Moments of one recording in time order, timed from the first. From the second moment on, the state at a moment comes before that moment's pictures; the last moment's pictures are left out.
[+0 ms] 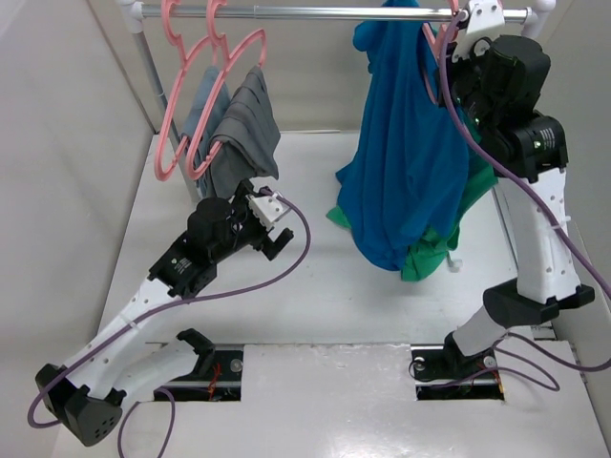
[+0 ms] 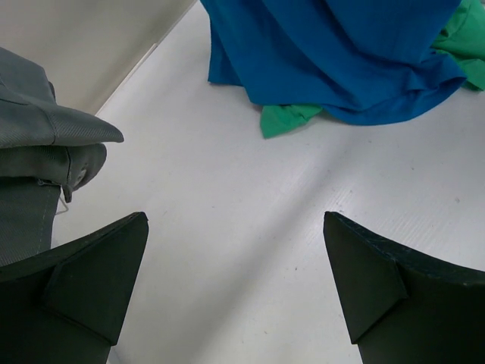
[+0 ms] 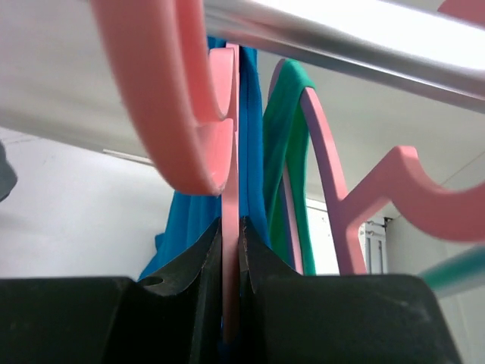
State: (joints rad) left arm -0.62 0.87 0.88 -0.30 0.16 0.36; right arm 0.36 1.59 2.36 -0.83 0.21 -0.15
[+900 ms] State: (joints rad) left arm -0.62 0.81 0.82 -0.31 0.14 0.36; right arm 0.38 1.28 1.90 -0.58 0.09 -0.11
